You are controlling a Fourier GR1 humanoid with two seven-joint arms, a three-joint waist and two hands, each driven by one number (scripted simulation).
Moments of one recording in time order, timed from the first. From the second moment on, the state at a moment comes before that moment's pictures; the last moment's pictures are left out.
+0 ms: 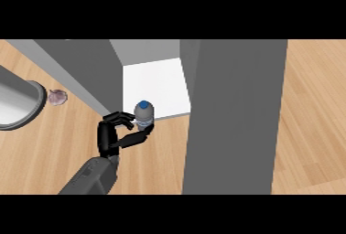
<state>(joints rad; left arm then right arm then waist) -0.36 0.17 -0.45 -0.83 0.66 0.67 -0.70 0.05 -0.41 -0.45 -2.09 -0.72 0.43 0.22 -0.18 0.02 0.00</state>
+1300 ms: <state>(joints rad) -0.50 0.04 -0.48 -0.88 0.73 0.23 -0.70 0.25 -0.41 -0.50 -2.31 -0.82 0.48 0.31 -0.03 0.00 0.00</state>
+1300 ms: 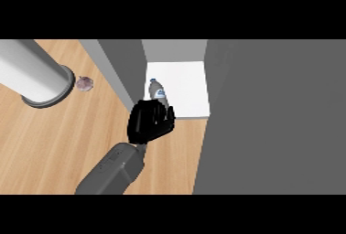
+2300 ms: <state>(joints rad) -0.03 0.37 -0.53 -1.42 0.71 0.03 -0.63 0.24 -0.42 -0.28 -2.35 -0.85 0.45 0.38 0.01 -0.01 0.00</state>
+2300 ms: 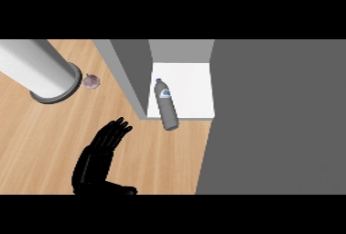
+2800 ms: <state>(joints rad) 0.20 0.58 -0.42 -1.58 0.70 0.02 -0.69 0.17 -0.39 0.01 -2.36 -0.84 0.35 0.42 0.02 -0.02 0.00</state>
